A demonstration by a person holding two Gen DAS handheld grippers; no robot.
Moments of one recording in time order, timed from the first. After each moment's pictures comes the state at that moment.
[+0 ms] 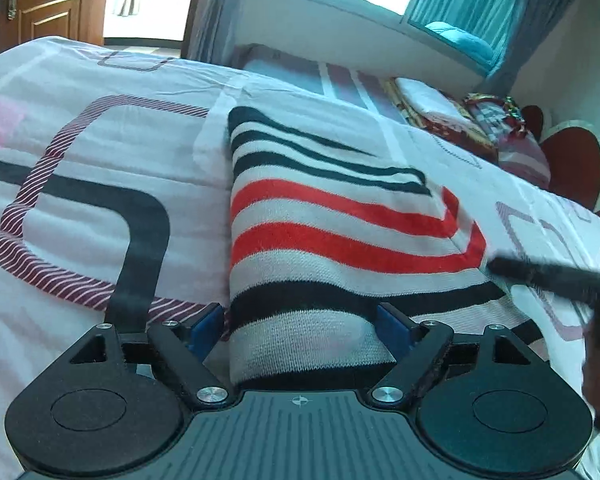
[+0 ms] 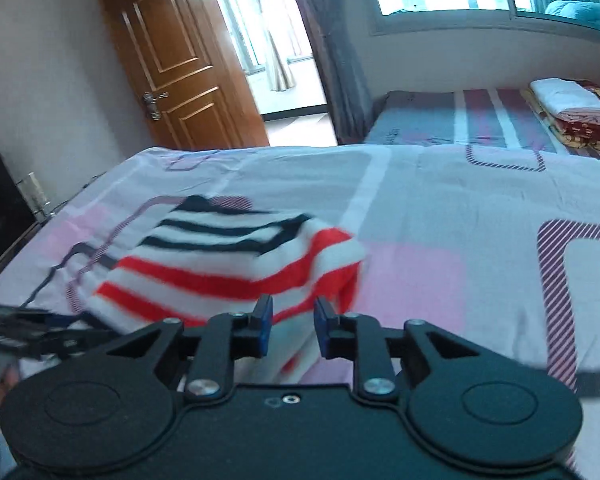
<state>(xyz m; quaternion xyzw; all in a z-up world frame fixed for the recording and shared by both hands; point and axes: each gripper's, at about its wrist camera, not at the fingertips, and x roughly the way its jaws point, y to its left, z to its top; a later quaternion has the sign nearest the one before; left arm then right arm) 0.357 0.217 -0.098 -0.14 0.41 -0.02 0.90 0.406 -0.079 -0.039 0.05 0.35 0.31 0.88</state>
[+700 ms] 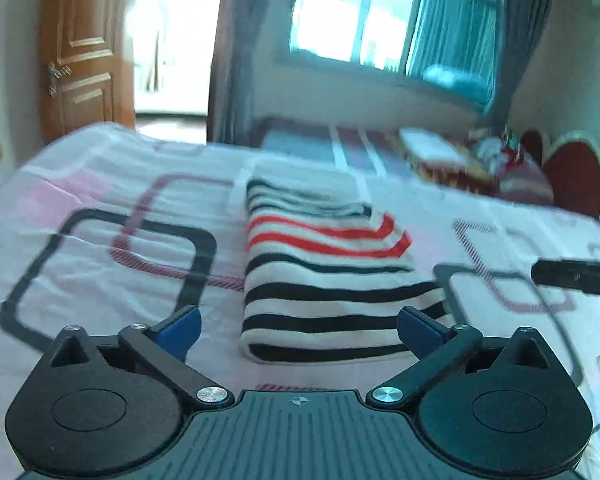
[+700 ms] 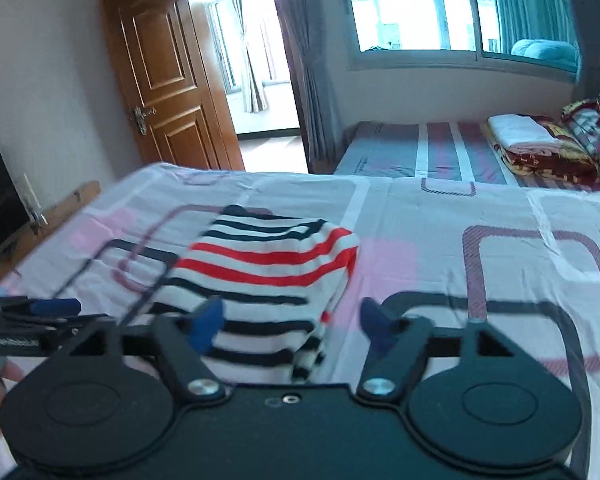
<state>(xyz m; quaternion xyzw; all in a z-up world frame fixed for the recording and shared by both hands) 0.170 0.184 0.011 -0.08 0.31 0.03 0.95 0.261 -0.098 0.053 0.02 0.32 0.25 0.91</state>
